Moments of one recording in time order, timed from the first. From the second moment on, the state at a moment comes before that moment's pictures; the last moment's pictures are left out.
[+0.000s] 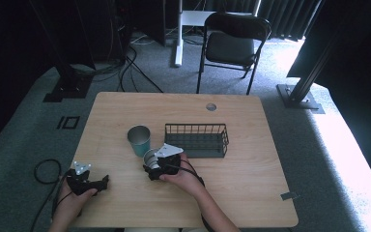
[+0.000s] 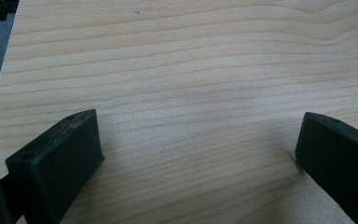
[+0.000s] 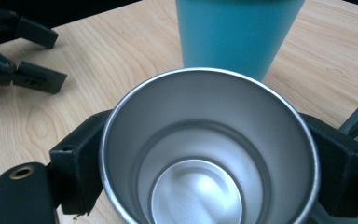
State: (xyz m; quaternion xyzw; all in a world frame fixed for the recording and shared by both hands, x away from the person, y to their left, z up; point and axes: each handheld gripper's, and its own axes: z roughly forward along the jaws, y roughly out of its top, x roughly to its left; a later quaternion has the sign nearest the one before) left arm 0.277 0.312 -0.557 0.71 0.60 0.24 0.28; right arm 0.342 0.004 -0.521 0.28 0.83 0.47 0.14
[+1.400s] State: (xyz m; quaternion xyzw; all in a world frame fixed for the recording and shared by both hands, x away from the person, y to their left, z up) left arm 0.277 0.312 -0.557 0.71 0.60 0.24 0.28; right arm 0.340 -0.016 -0.432 0.27 0.80 0.50 0.15
